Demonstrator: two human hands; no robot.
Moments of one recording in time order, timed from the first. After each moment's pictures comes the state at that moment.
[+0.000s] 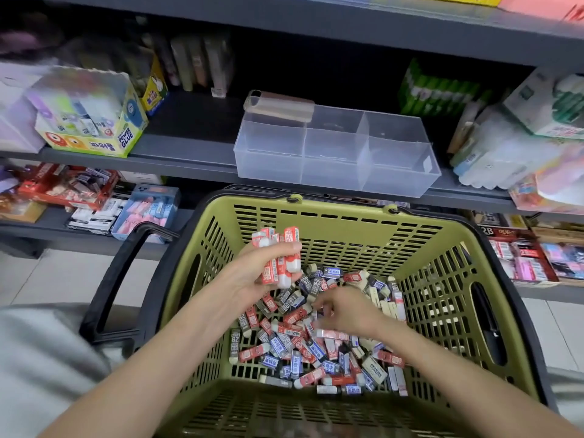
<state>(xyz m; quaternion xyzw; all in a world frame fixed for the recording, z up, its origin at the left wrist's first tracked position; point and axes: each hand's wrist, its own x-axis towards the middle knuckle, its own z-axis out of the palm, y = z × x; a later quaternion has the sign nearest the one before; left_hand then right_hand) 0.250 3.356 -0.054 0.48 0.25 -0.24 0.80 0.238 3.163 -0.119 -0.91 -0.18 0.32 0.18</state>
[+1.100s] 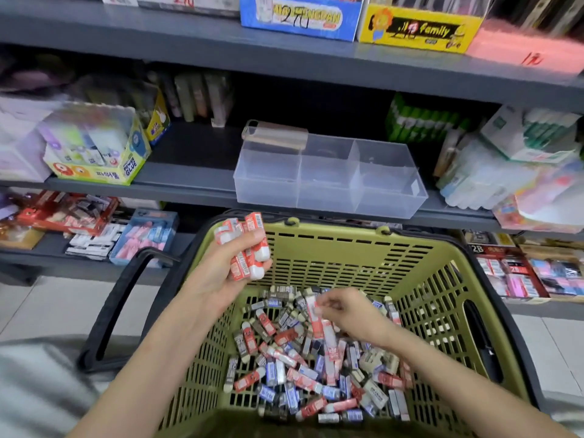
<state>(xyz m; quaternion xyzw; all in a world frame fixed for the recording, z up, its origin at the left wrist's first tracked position) 0.256 3.388 -0.032 0.43 0.17 -0.10 0.88 0.243 3.160 -0.095 -0.87 -0.11 0.26 0.40</state>
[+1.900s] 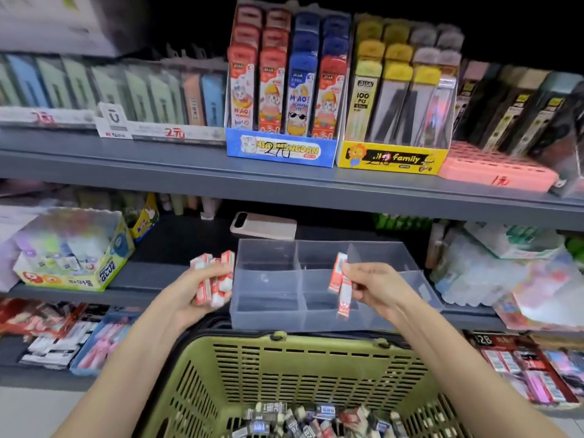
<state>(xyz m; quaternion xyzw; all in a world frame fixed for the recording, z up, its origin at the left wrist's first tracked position) 0.395 3.437 -0.017 0.48 0.17 -0.15 0.85 0.410 3.142 0.007 -0.67 0.11 0.13 0.72</state>
